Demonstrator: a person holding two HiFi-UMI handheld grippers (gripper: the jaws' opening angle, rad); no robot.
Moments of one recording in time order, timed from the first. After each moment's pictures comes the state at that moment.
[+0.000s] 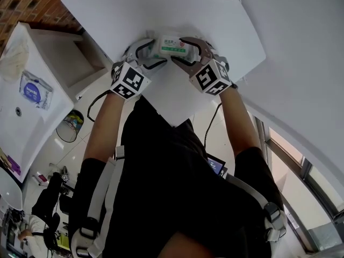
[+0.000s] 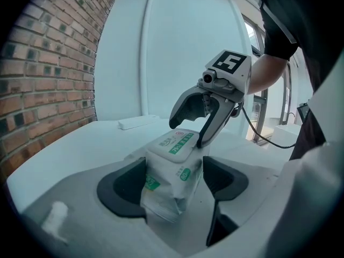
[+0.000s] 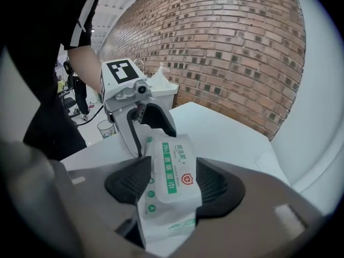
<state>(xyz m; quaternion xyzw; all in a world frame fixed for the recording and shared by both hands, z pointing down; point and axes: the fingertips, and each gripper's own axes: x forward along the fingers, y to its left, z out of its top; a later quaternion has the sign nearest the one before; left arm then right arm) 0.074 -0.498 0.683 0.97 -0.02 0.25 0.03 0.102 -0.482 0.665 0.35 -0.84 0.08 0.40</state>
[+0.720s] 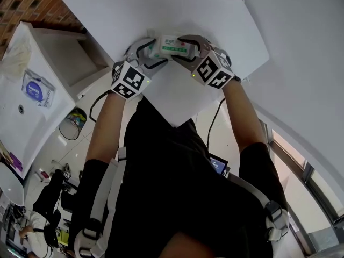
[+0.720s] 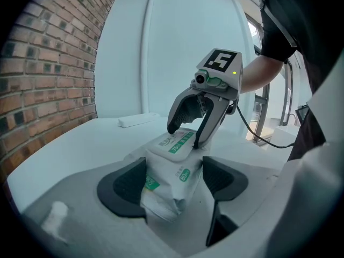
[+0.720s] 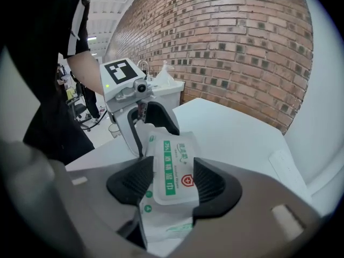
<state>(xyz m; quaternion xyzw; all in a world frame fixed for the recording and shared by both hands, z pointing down) 0.074 -0.498 0.684 0.96 -0.02 0.26 0.04 0.098 -0.485 0.672 0.29 -0.86 0.12 0.40</state>
